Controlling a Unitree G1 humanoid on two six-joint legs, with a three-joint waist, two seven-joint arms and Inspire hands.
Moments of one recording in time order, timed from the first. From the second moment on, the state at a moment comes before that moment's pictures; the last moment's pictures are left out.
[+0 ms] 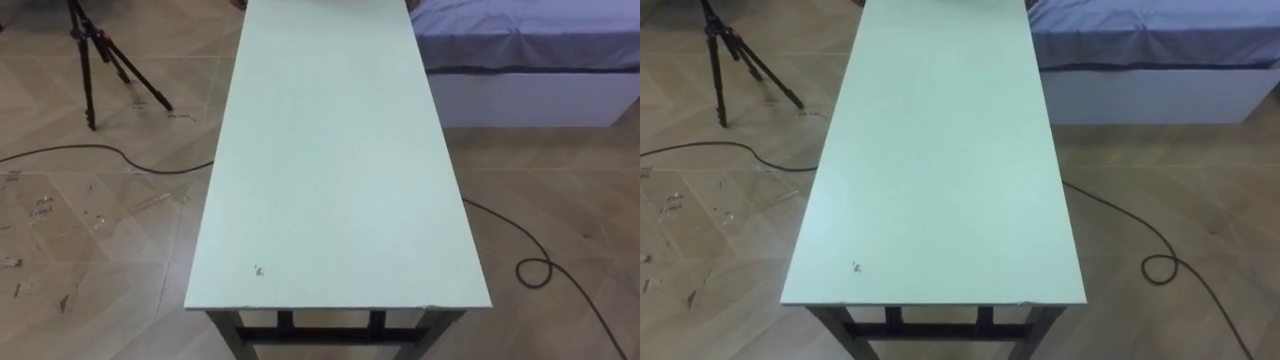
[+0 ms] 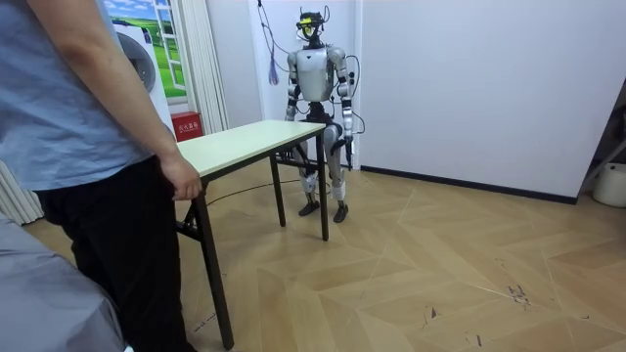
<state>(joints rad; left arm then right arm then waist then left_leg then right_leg) 0.21 0.14 0.05 1.12 -0.50 -0.02 -0.08 0.16 -0.18 0.00 1.19 0.59 0.00 0.24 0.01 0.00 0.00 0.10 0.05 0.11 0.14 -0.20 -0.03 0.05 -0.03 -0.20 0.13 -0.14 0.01</state>
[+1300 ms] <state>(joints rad) 0.32 0.29 -0.42 0.19 -1.12 0.07 -0.31 0.31 -0.34 0.41 0.29 1.05 0.04 0.45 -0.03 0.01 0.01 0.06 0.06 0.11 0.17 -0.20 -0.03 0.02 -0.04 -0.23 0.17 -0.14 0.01</state>
